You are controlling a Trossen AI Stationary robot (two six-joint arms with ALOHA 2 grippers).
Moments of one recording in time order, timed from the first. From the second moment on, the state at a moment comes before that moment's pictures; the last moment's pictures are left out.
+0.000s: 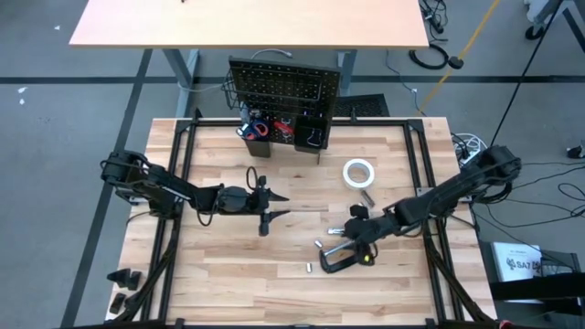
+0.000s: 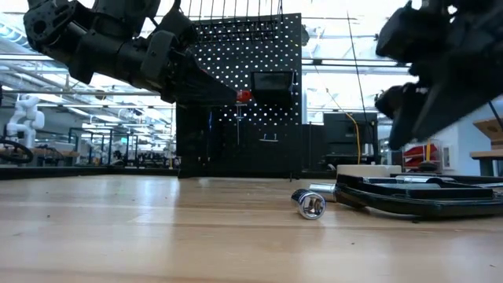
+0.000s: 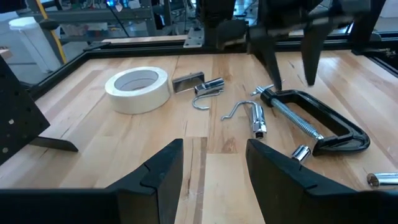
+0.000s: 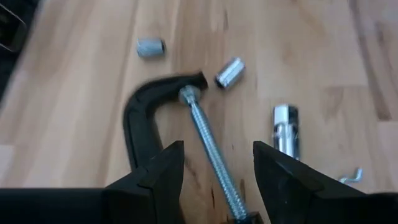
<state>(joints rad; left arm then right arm) -0.11 1.54 0.48 0.81 -0.16 0.03 0.42 1.35 0.61 -0.08 0.11 0.40</state>
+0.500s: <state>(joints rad) -0.11 1.54 0.48 0.80 -0.16 0.01 0.46 1.66 0.82 -0.30 0.19 0.23</state>
